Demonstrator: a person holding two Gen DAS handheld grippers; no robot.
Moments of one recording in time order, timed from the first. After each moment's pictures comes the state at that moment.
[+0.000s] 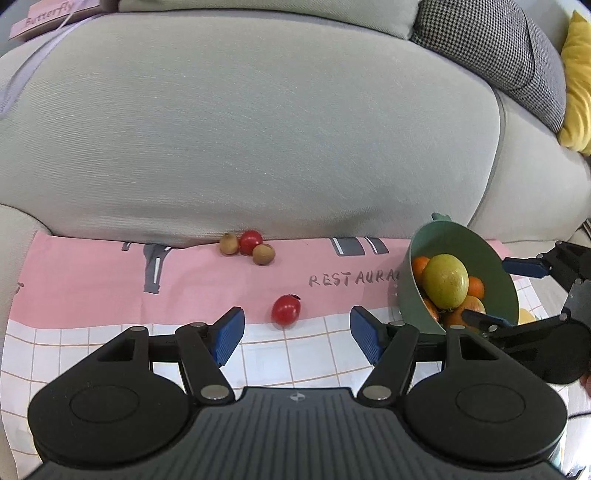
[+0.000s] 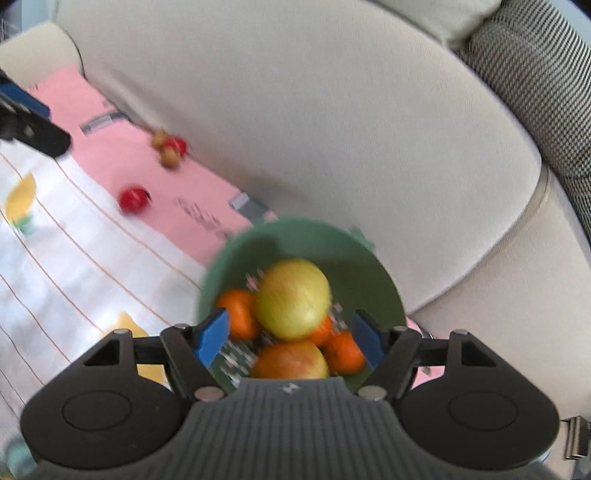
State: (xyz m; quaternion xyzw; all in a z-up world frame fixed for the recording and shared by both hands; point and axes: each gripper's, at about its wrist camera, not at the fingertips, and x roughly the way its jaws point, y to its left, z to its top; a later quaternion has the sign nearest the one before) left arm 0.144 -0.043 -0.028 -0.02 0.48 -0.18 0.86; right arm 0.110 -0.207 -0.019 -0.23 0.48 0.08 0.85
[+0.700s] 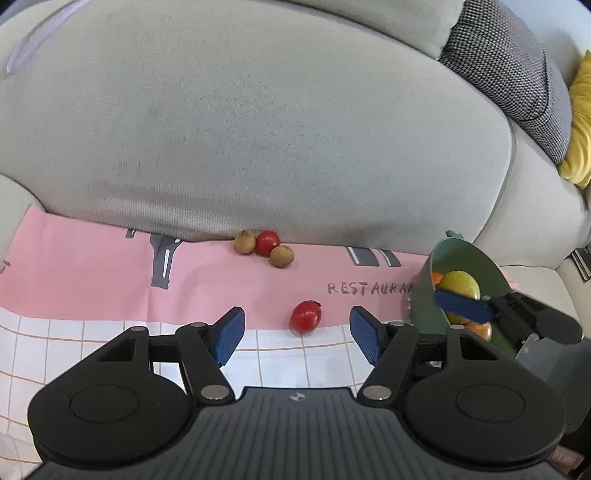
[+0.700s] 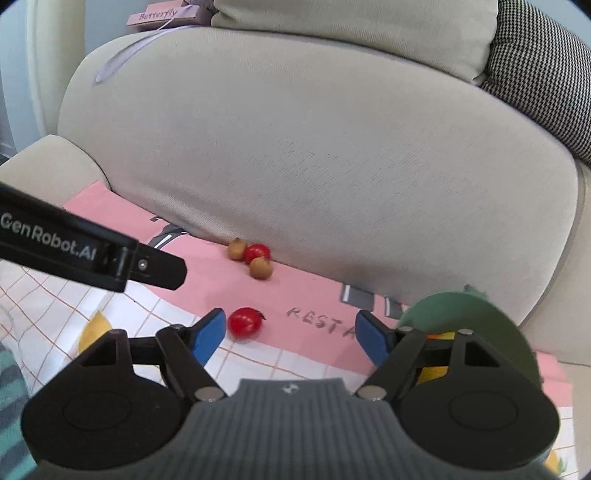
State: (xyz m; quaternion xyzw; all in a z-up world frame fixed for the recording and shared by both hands) left arm 0.161 -0.007 -0.056 -0.08 0.47 -0.19 0.86; right arm 0.117 -0.110 -0.042 -0.08 0.41 0.07 0.90
